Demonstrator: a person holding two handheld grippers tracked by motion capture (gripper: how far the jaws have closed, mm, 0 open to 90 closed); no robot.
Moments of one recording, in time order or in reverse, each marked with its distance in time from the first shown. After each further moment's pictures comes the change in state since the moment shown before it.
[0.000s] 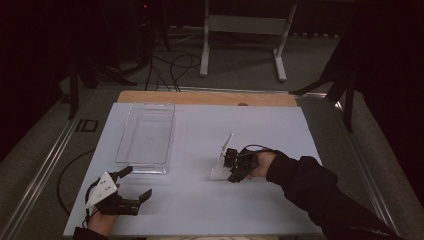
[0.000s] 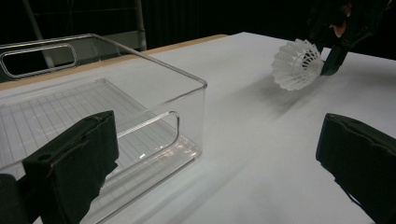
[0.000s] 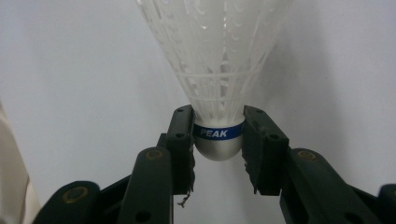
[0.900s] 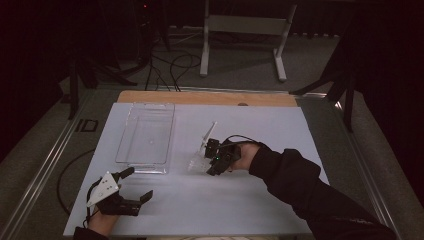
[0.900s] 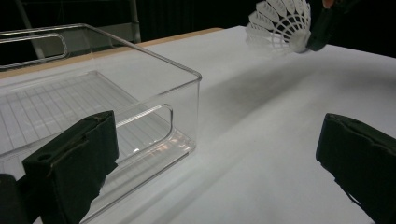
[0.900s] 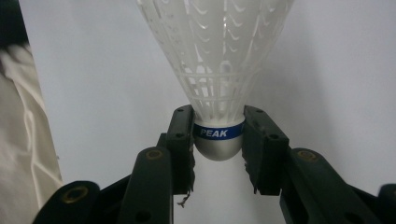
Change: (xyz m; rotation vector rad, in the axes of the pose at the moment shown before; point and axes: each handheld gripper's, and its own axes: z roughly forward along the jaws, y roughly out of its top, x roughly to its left) left arm 0.000 -0.001 0.002 0.027 -0.024 -0.013; right arm 0.011 0.056 -0.025 -0.119 0.033 -0.017
